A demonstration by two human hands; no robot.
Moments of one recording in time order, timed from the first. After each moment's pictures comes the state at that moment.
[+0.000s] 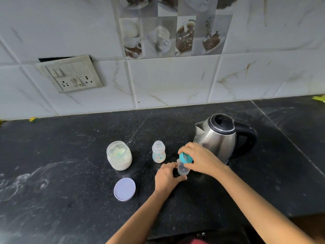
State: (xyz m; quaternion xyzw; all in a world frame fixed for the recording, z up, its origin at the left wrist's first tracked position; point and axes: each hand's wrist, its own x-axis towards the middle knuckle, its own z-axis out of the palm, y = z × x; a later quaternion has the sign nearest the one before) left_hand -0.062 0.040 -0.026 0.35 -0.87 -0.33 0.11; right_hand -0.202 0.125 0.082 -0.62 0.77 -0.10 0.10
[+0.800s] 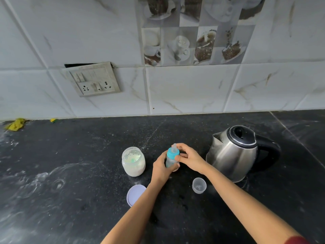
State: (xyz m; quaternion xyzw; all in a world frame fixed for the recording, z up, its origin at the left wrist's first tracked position) left_hand -0.046 -0.039 -0.009 0.39 -0.74 -0.51 0.23; right_hand -0.193 0.034 0.032 -0.47 0.70 -0.40 0.36
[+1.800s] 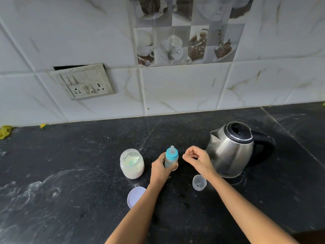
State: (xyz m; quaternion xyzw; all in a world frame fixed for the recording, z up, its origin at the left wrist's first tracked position) left_hand -0.043 -0.043 -0.006 0.41 -0.74 -0.50 0.18; right_hand -0.182 0.069 0.031 -0.37 0.74 -0.52 0.23
